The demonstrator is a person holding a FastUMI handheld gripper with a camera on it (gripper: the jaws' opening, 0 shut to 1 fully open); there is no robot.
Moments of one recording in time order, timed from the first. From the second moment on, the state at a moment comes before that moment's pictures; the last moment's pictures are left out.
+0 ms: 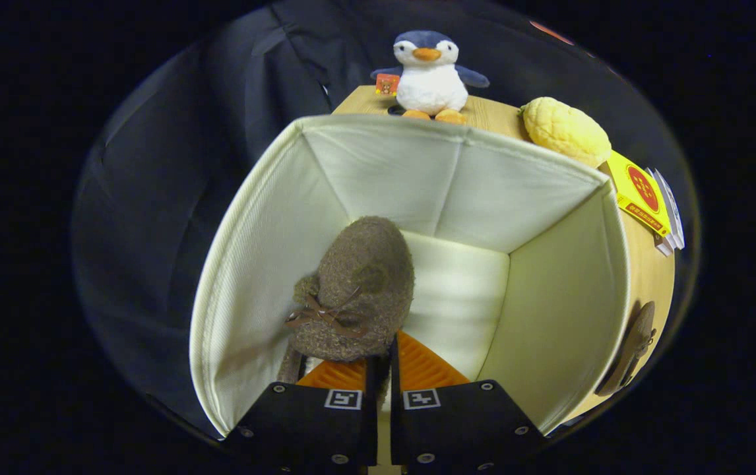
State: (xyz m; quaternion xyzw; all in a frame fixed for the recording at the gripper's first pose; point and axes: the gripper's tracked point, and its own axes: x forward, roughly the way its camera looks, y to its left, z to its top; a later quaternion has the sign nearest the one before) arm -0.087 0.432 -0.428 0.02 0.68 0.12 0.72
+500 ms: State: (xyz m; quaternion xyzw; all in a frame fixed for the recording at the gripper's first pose) arm -0.107 0.424 -0.356 0.12 0.67 0.22 0.70
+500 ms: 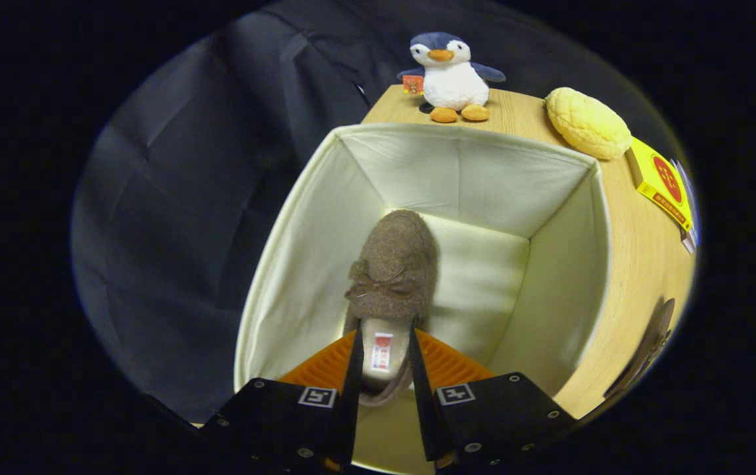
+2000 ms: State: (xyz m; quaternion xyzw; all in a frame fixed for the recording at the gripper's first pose) arm -0.172 -0.008 -0.369 0.14 0.59 0.03 0.80
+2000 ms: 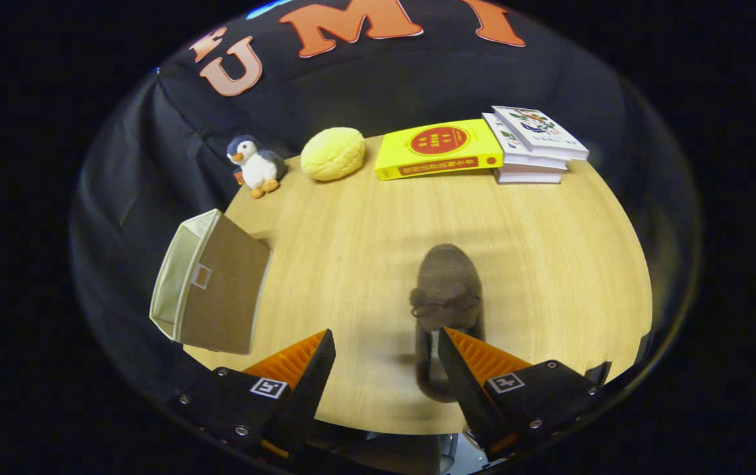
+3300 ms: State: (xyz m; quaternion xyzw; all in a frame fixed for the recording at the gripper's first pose) arm -0.157 -0.078 -0.486 0.06 0.56 -0.02 0.83
